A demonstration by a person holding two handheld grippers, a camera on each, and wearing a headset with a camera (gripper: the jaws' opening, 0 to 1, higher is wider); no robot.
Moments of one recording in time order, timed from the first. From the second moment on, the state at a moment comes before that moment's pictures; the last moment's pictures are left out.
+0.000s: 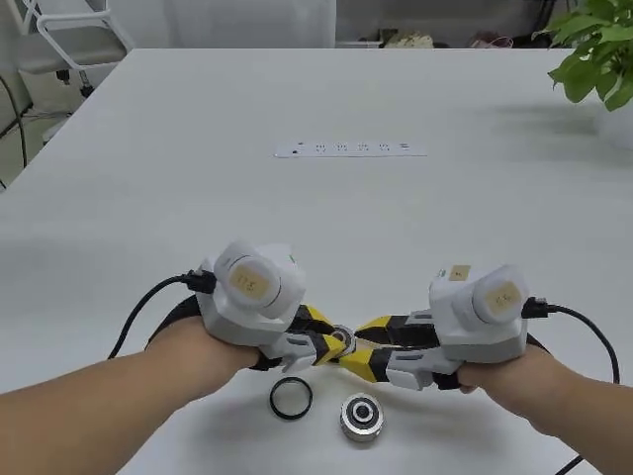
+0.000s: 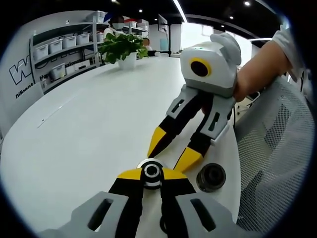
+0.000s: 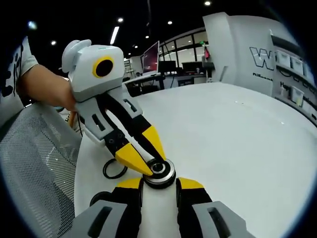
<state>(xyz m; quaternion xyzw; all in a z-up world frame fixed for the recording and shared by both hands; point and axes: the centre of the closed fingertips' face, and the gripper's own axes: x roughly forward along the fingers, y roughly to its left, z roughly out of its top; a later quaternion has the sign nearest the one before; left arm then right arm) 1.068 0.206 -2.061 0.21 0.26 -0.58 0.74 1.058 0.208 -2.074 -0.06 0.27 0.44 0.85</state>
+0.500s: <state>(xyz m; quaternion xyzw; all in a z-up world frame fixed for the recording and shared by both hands) 1.067 0.205 -2.062 0.21 0.26 -0.58 0.75 1.064 0.217 -2.078 -0.12 0.26 0.44 0.85</state>
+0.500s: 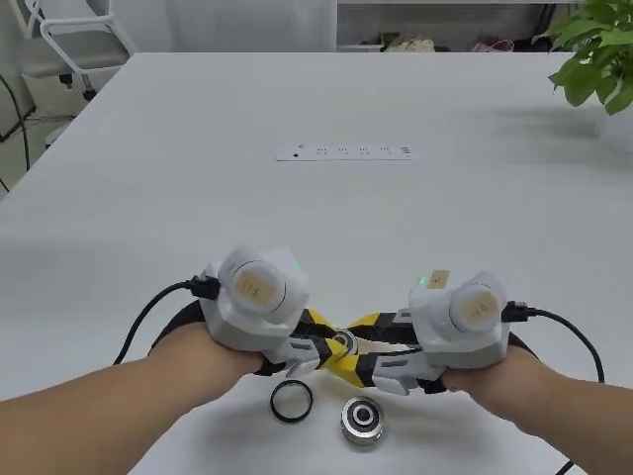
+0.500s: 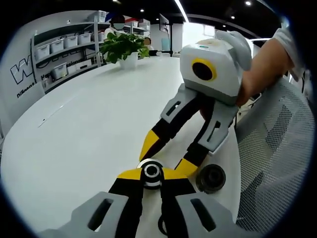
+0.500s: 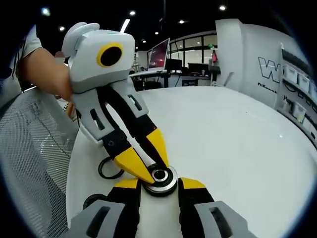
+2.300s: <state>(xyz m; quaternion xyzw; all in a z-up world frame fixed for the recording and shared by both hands) 1.066 0.204 -2.063 0.20 0.26 -0.57 0.75 1.055 0.205 -2.076 -0.10 0.29 0.42 0.85</state>
